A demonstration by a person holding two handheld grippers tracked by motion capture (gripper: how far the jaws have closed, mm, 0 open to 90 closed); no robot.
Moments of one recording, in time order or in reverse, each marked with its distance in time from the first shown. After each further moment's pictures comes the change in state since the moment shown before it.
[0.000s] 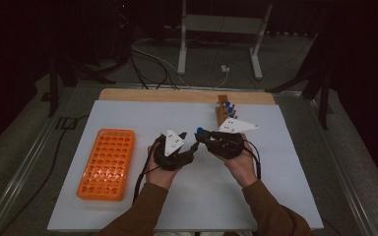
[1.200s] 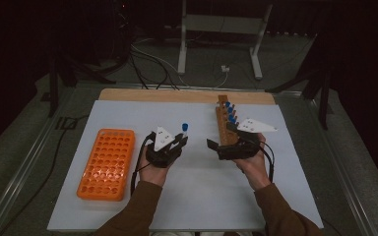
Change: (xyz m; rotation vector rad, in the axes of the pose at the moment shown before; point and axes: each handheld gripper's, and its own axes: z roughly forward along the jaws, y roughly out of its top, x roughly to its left) left arm 0.026 -0.006 -0.011 0.006 0.005 -0.076; right arm -0.027 -0.019 -0.031 -0.043 -0.099 0.102
